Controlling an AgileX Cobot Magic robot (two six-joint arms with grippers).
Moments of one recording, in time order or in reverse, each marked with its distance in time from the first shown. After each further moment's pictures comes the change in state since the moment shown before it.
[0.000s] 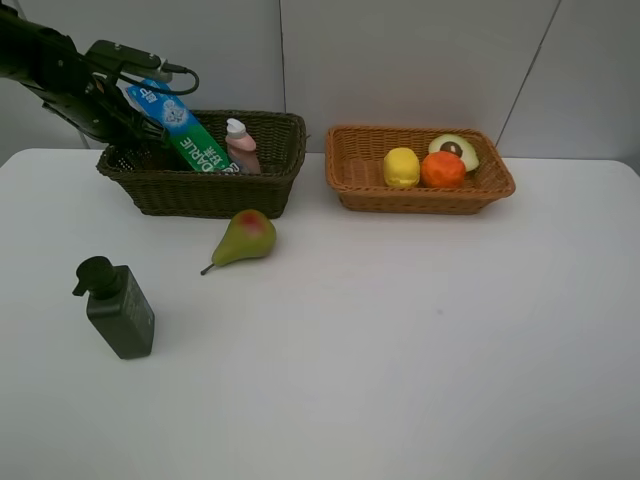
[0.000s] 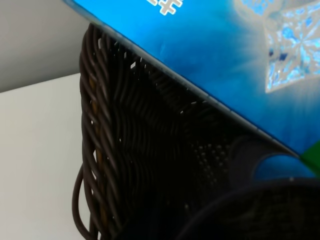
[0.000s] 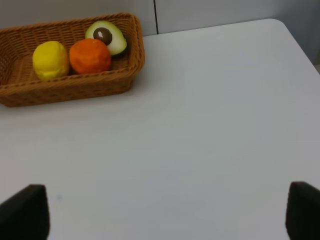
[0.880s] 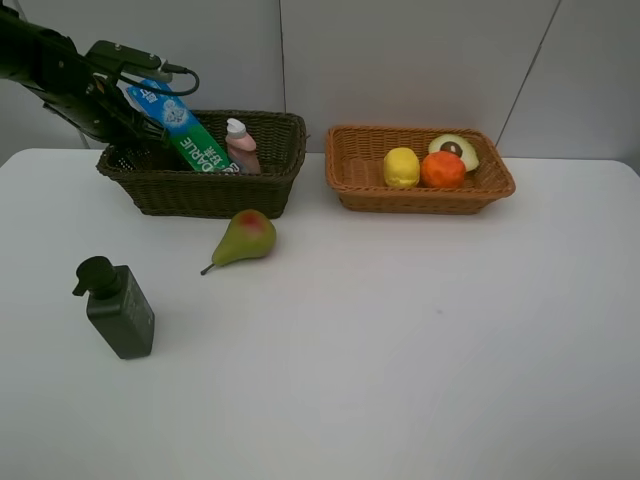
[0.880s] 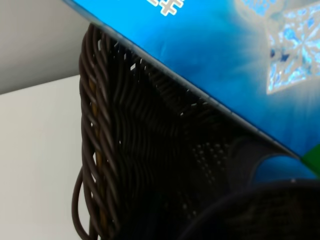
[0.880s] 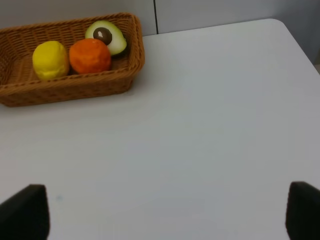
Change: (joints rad) left arm 0.000 0.002 0.000 0.001 -0.009 0.001; right arm 0.000 0.000 0.000 0.000 0.000 0.000
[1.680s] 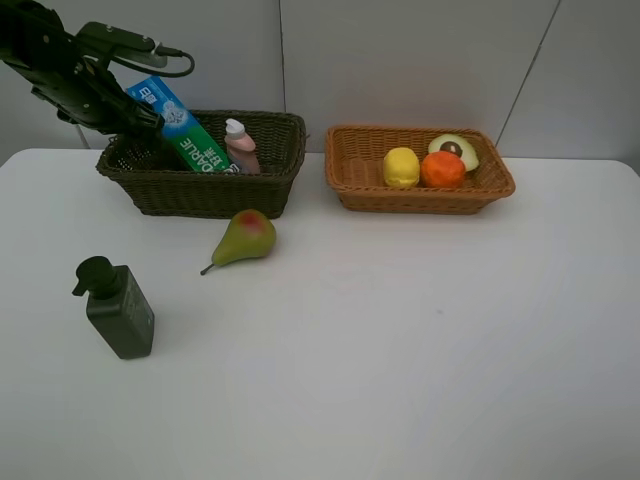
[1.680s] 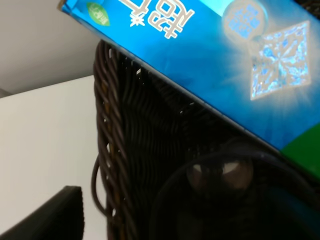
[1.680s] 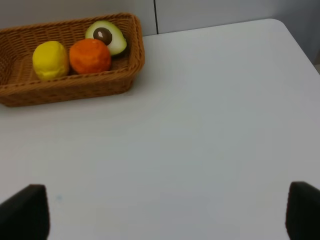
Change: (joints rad) left arm 0.000 -0.072 0.000 -0.022 0.082 0.024; right arm 0.000 0.000 0.000 0.000 0.000 0.000
